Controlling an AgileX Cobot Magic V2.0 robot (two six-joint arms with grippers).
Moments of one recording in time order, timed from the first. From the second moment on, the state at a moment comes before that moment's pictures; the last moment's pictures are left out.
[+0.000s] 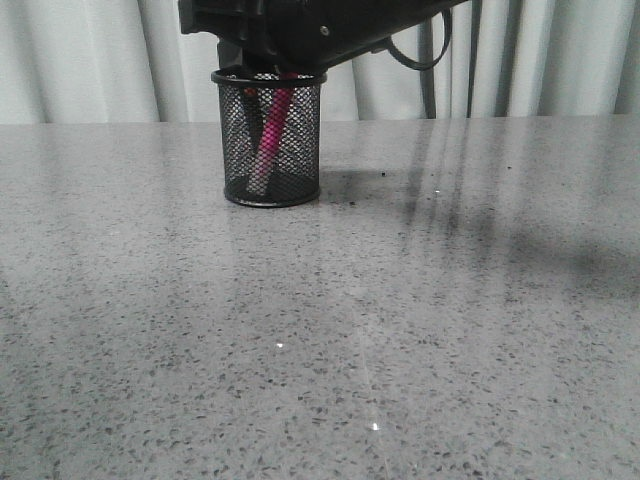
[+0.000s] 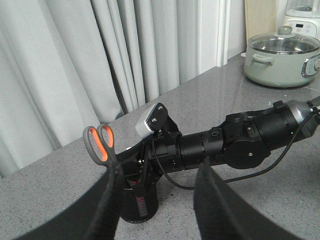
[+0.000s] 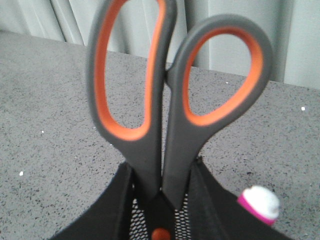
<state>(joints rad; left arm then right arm) -0.63 0.69 -1.18 -0.10 0.75 0.21 0.60 1.82 -1.23 -0.02 -0.28 0.12</state>
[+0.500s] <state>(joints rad) -0.63 0.69 -1.18 -0.10 0.77 0.21 0.60 1.80 -1.23 0.00 -0.30 0.12</state>
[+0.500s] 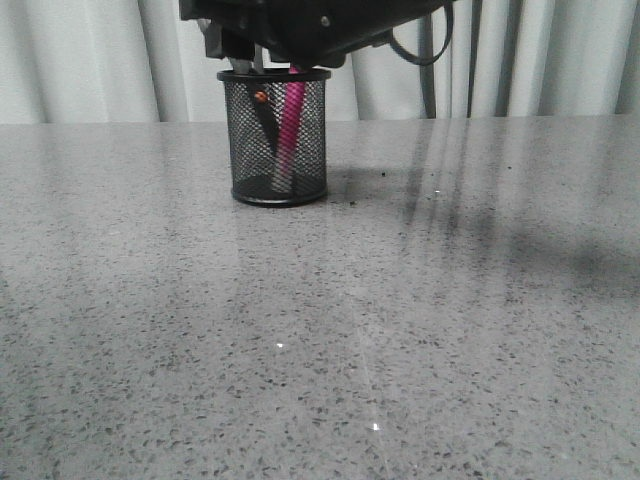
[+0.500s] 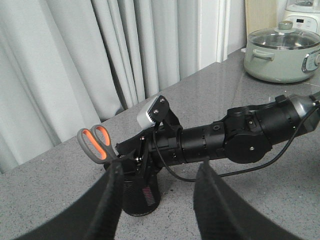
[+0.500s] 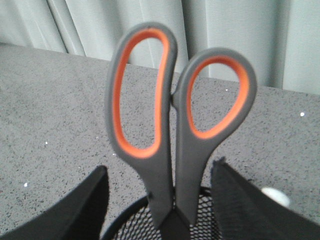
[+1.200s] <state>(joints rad) -0.63 0.37 -0.85 0.12 0.71 -0.07 0.60 1.13 -1.02 -0.12 0.01 0.12</state>
